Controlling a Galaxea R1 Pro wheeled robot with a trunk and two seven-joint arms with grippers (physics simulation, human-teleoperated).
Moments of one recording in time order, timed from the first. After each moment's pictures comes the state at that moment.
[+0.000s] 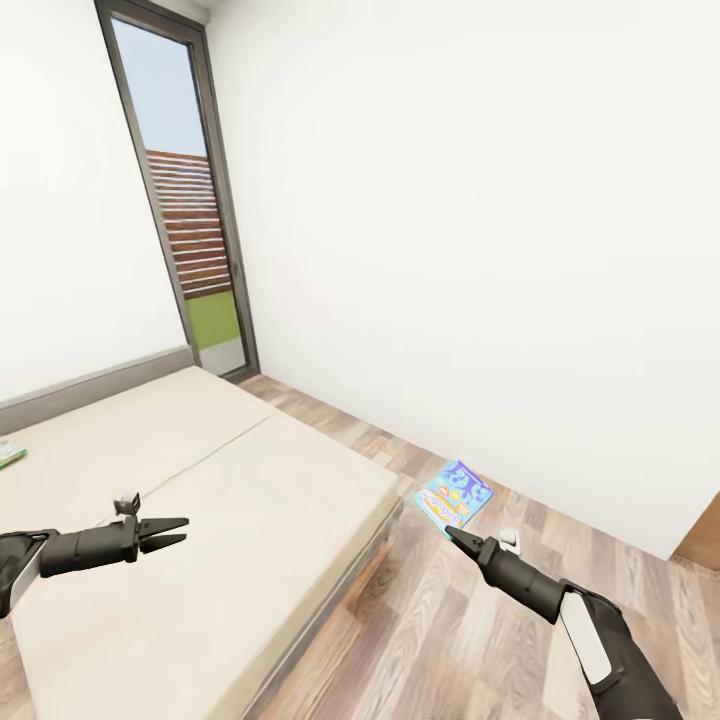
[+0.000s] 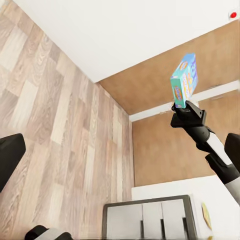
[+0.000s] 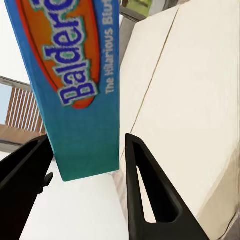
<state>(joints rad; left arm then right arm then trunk) -0.78 0.51 0.13 -0.36 0.04 0.67 -1.57 -0.41 -0.05 -0.34 -0.91 -0.47 0.74 0.87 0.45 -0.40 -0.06</state>
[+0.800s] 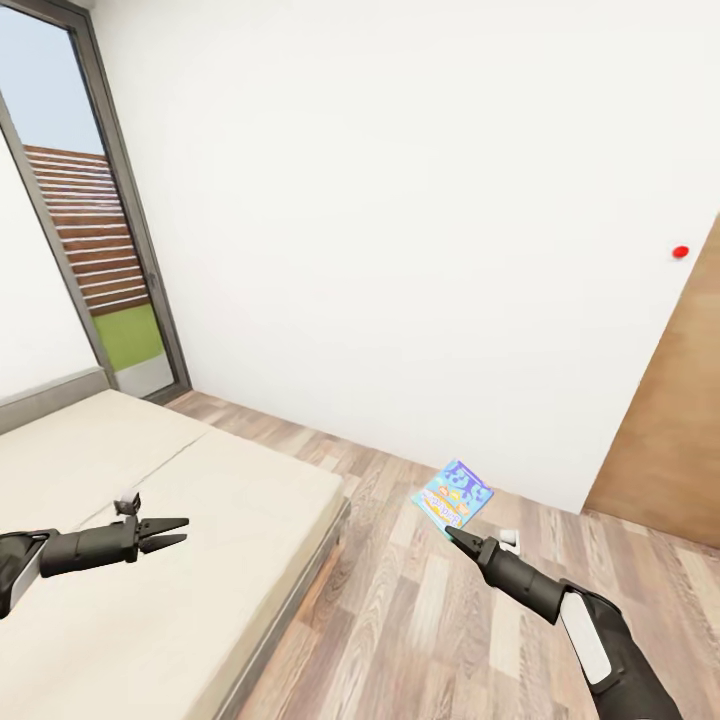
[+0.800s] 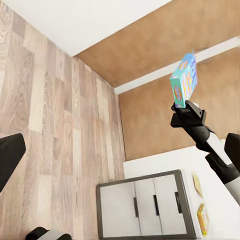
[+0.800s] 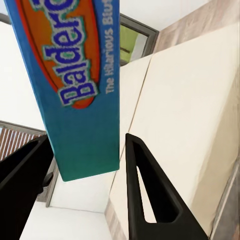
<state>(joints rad) -0.78 0.51 0.13 -0.36 0.04 0.67 -1.57 -0.41 -0.05 -0.34 -0.91 -0.47 0.74 0.87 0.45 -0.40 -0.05</state>
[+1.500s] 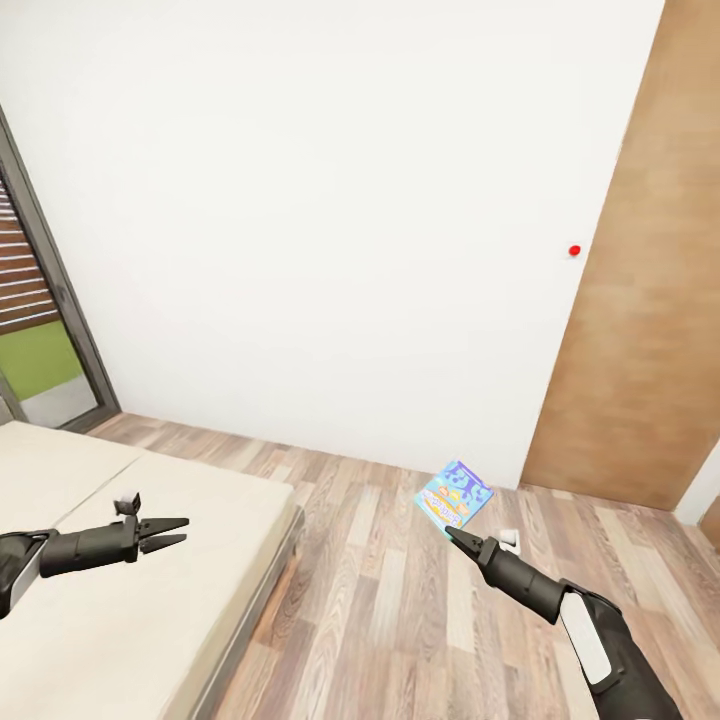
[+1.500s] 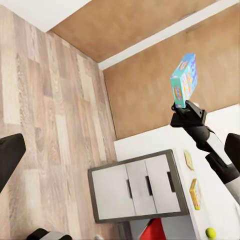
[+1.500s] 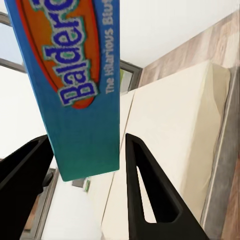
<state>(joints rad) -0.78 0.51 0.13 -0.36 0.04 0.67 -1.57 -0.41 -0.05 -0.34 -0.91 -0.47 0.74 0.87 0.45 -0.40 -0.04</state>
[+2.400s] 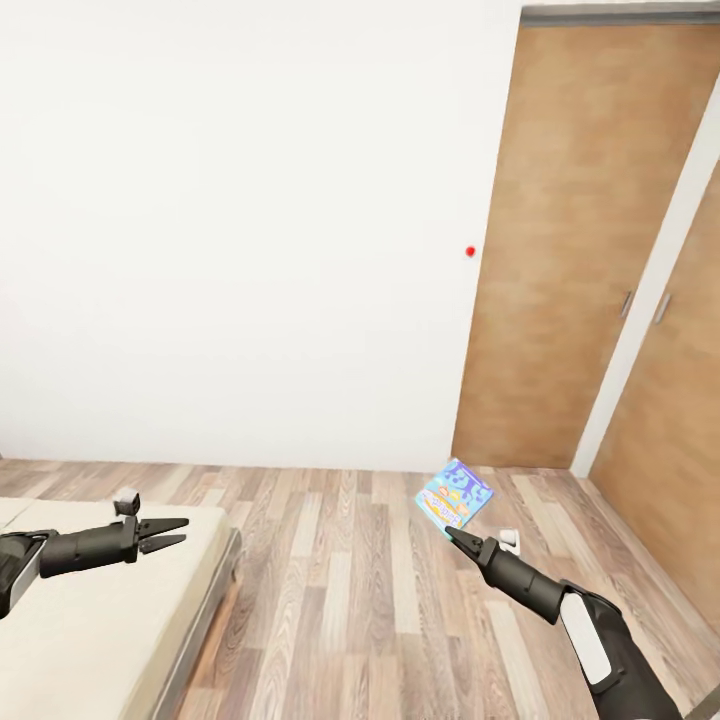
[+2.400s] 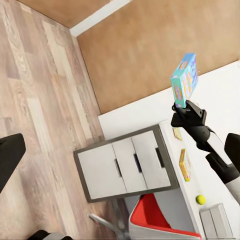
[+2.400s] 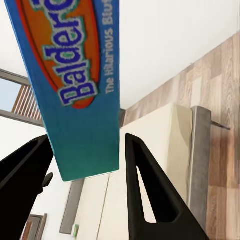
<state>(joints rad) -0.78 0.51 0.13 -0.36 0.04 0.67 -1.57 -0.41 -0.05 -0.34 -0.91 -0.47 0.74 0.87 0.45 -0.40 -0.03</state>
